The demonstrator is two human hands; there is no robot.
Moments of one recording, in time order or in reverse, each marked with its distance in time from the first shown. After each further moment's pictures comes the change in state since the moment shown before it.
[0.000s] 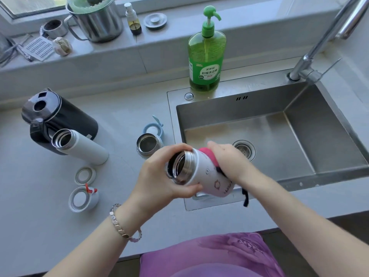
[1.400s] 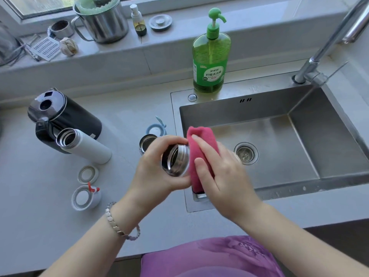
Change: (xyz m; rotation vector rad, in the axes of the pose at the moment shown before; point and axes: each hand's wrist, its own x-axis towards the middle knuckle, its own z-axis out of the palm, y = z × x) left_hand 0.007 0.003 -0.003 -0.017 0.060 0.037; right_hand -0.039 -0.013 0.020 -0.264 0.404 -0.499
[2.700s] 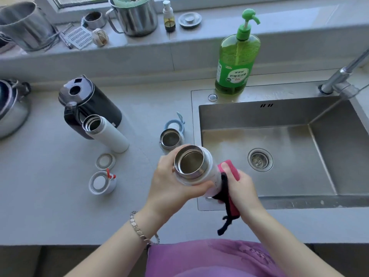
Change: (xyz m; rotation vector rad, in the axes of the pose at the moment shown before) left_hand -0.033 -0.024 0.007 -0.026 0.188 -0.209; right_hand -0.011 0.031 0.044 0.823 -0.075 0.866
